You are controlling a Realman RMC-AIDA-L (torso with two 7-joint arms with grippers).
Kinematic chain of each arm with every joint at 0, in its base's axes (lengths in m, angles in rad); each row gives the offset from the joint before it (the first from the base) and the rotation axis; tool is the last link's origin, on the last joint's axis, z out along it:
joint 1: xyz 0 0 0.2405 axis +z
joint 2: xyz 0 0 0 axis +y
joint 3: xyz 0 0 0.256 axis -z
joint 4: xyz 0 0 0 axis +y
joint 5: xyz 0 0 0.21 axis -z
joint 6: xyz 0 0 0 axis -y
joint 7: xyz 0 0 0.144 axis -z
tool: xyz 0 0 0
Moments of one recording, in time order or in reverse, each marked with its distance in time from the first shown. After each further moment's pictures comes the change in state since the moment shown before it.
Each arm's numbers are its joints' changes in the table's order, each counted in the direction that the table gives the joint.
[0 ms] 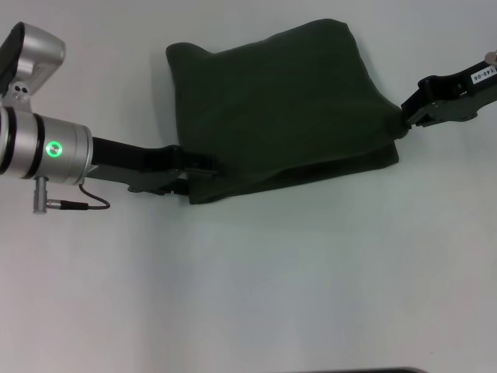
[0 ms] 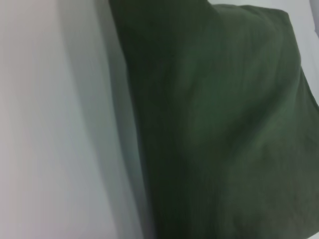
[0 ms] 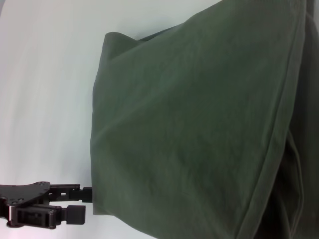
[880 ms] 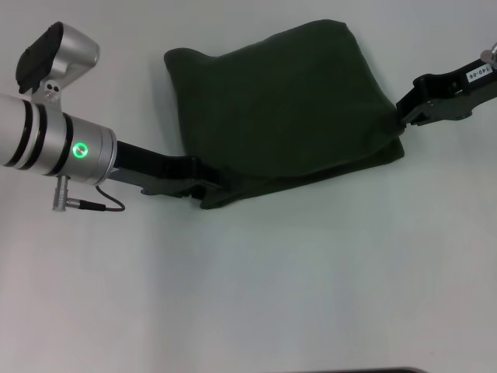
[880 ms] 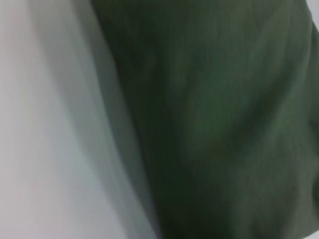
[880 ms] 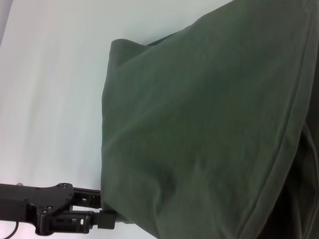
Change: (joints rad) left arm -0.049 0.000 -0.096 0.045 -0.017 0.055 0.003; right arm 0.009 0.002 0.000 0.008 -0.010 0.003 0.005
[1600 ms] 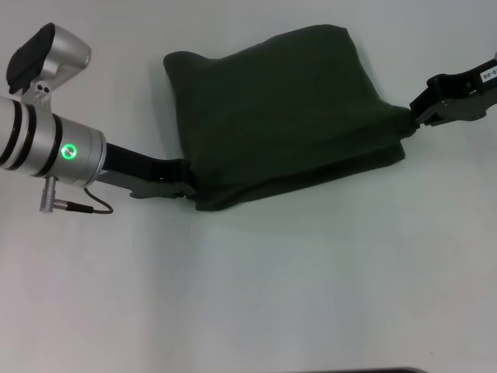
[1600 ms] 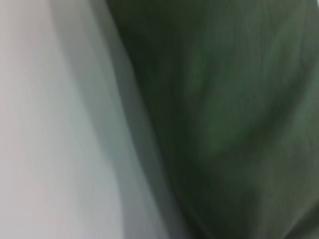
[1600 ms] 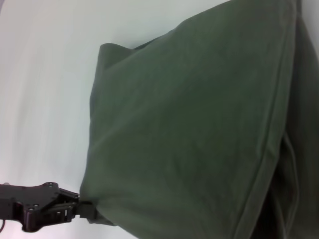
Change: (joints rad) left arm 0.004 0.018 -0.002 -0.005 -0.019 -0.022 0.010; right arm -0.011 -0.022 0.001 0.000 0.004 0.009 -0.007
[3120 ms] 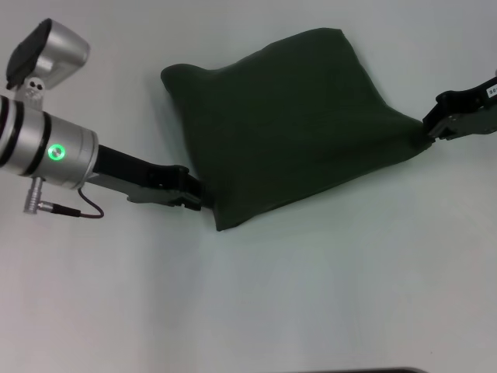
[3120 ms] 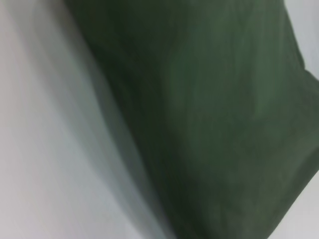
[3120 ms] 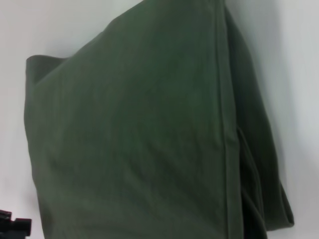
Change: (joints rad) left arm 0.003 0.006 0.027 -0.050 -0.004 -0.126 -0.038; right arm 0.003 -0.004 0.008 0.043 0.098 -0.067 -0.034
